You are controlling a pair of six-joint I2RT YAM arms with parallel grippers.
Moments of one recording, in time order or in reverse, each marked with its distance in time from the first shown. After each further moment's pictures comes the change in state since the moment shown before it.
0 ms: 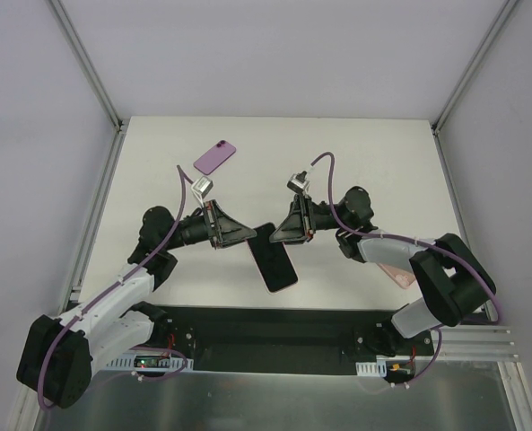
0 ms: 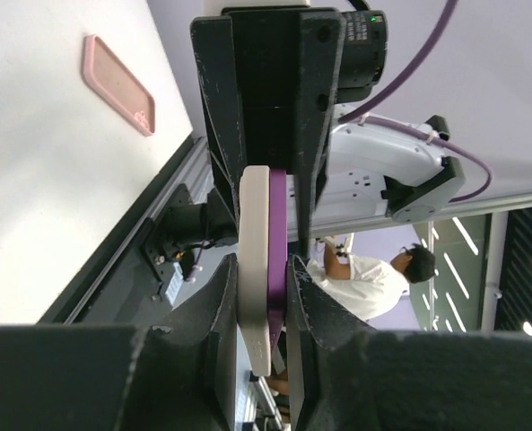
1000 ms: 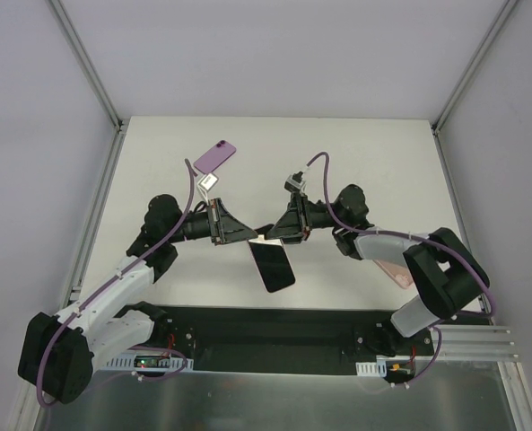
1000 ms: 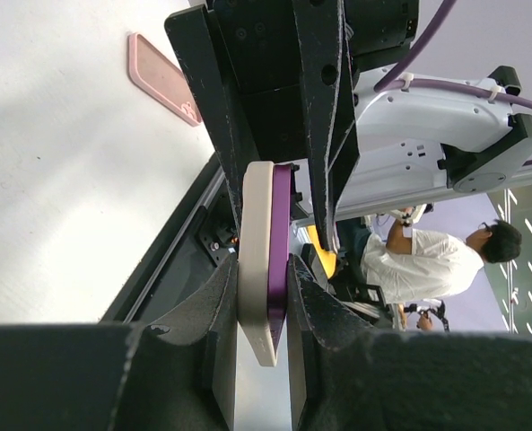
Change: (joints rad) left arm 0.000 0.029 0.106 -0.269 0.035 0.322; right arm 0.000 0.047 0.027 -0.030 0.004 0.038
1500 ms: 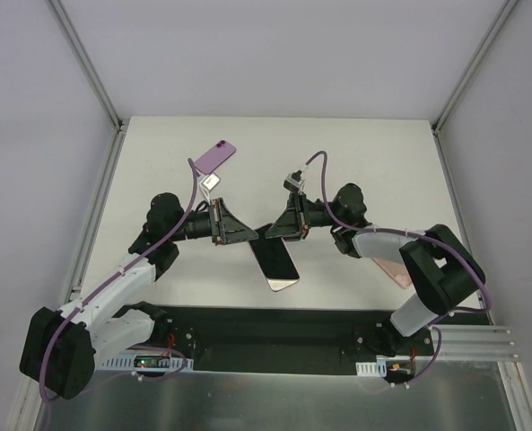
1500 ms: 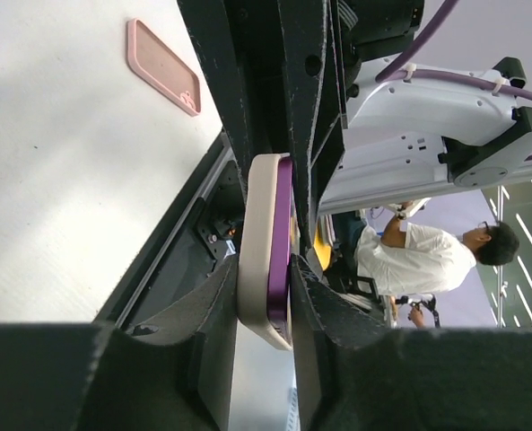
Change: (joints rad) left arm 0.006 0.034 0.005 0.007 0.037 -0.007; right arm -0.004 0.035 0.015 0.013 0.003 -0.006
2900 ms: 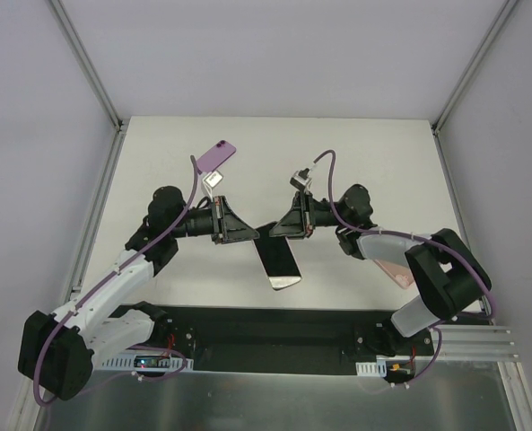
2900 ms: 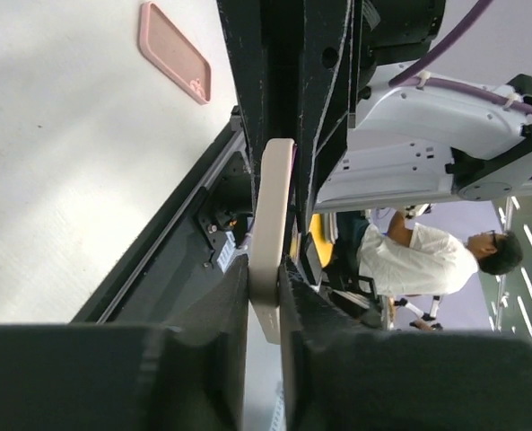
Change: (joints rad) left arm -0.021 -0.010 0.094 -0.188 -0.048 0.028; right arm -0.029 -0.043 -0.030 0.016 0.012 -0.040
